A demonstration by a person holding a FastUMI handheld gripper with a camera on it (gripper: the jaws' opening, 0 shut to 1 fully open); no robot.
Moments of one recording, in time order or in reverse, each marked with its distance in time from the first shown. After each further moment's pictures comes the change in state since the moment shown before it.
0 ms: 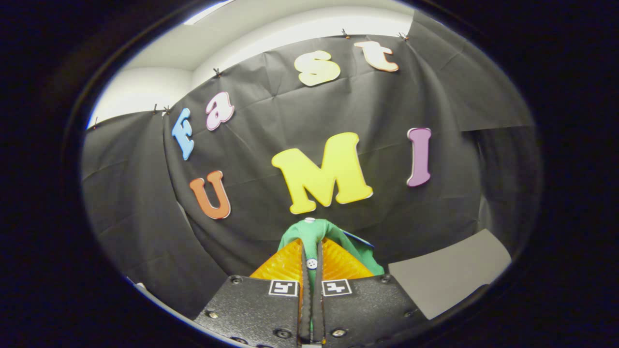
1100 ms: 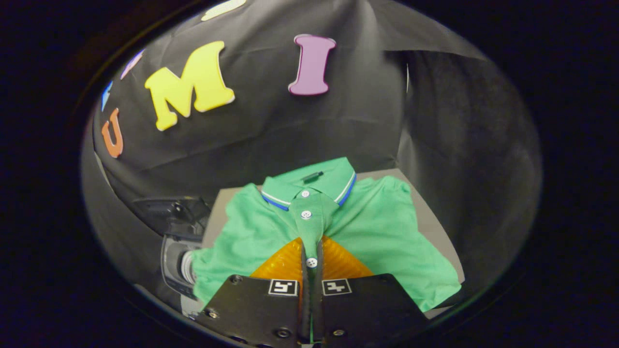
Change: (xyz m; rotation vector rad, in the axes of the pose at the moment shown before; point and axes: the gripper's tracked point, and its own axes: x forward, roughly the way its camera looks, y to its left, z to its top) arm -0.036 -0.356 -0.112 0.003 0.371 -0.447
